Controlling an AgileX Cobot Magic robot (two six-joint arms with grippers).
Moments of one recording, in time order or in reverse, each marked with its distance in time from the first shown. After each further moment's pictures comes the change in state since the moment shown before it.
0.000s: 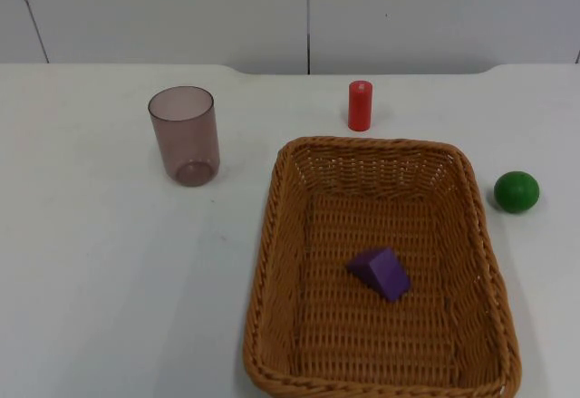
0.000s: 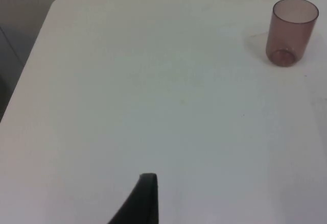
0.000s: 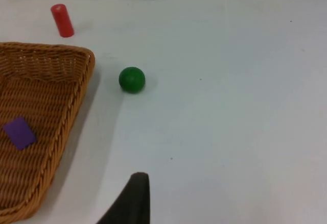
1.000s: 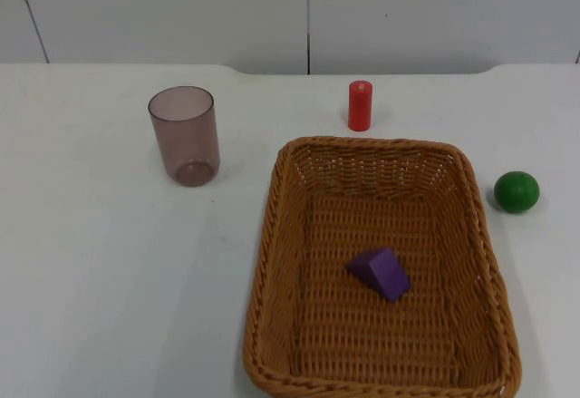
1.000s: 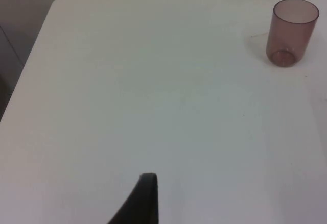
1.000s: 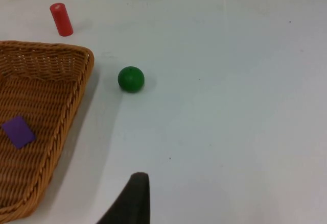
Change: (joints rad) right arm 0.000 0.000 0.000 -0.002 0.000 -0.008; left arm 0.000 0.000 0.000 0.000 0.000 -0.003
